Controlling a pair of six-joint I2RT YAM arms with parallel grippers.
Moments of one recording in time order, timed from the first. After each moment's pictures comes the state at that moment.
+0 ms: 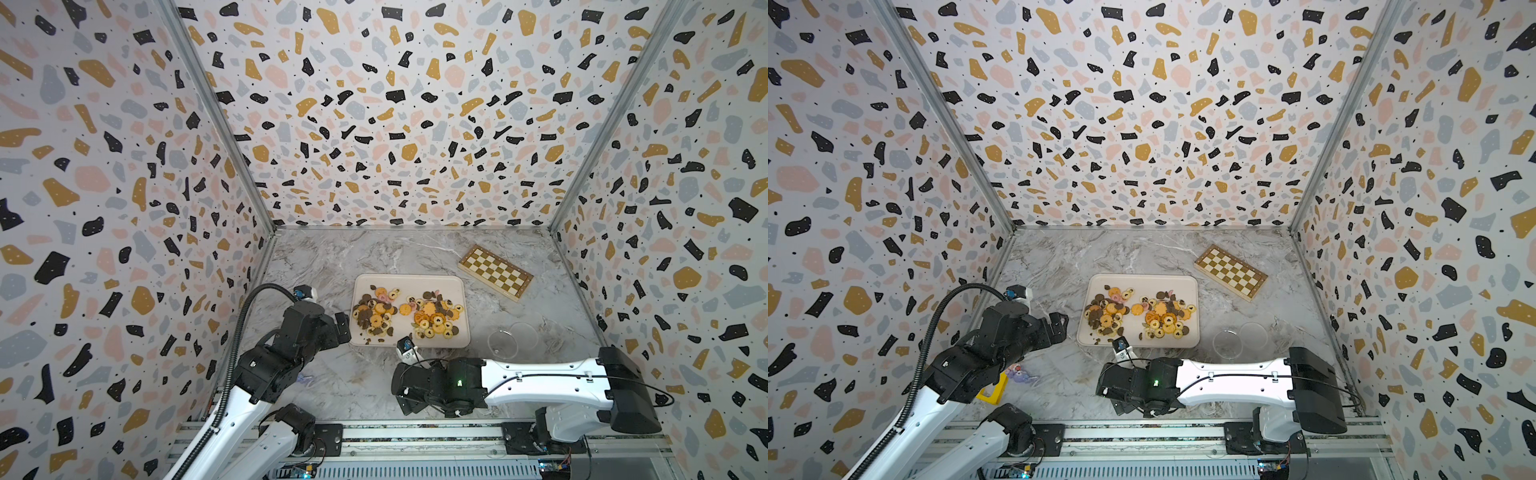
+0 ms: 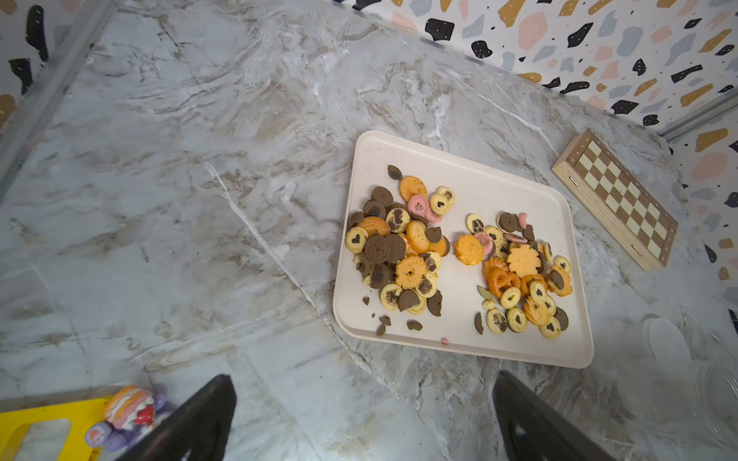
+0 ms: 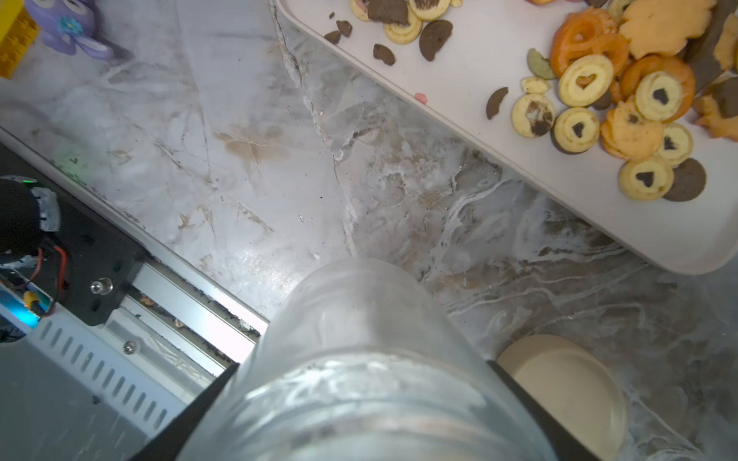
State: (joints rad) left arm -0.47 0.70 0.84 -0.89 -0.18 -0.59; right arm 1.46 1.50 1.12 -0.78 0.31 0.81
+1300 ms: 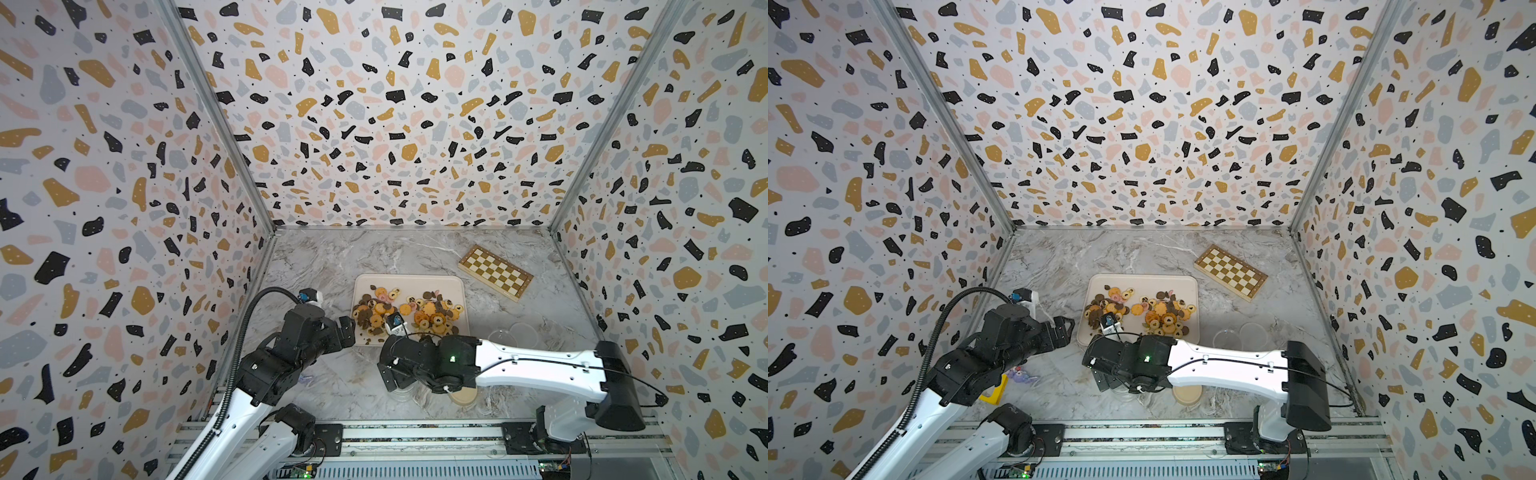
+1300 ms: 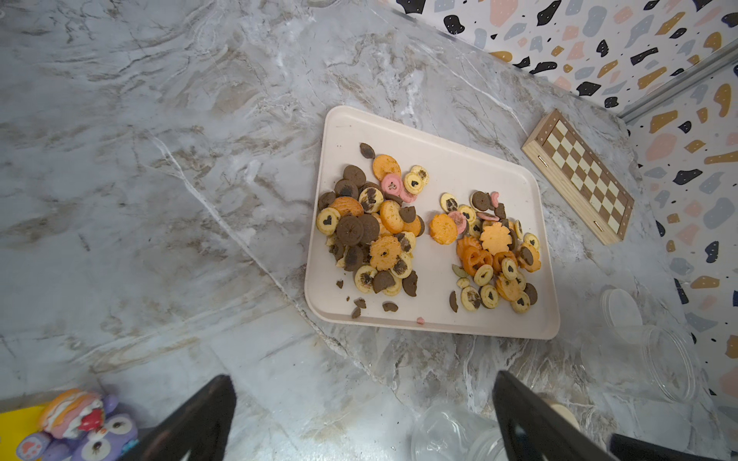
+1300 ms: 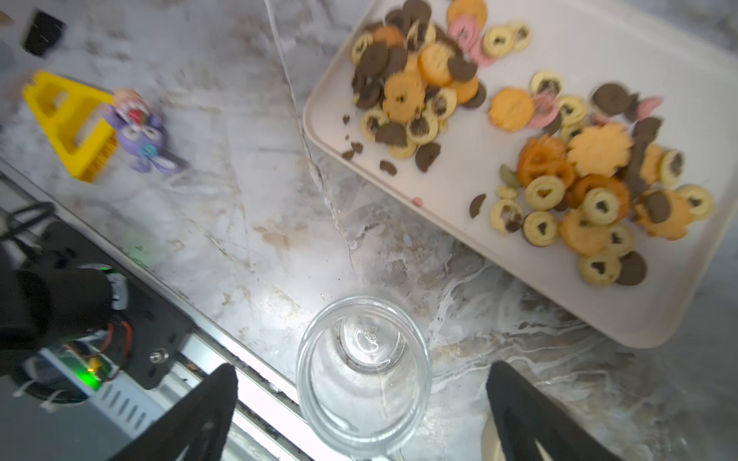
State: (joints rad) left arm -0.47 0.68 0.82 -0.87 -0.11 -0.59; right arm 1.38 1.52 1.41 -0.89 0.38 0.71
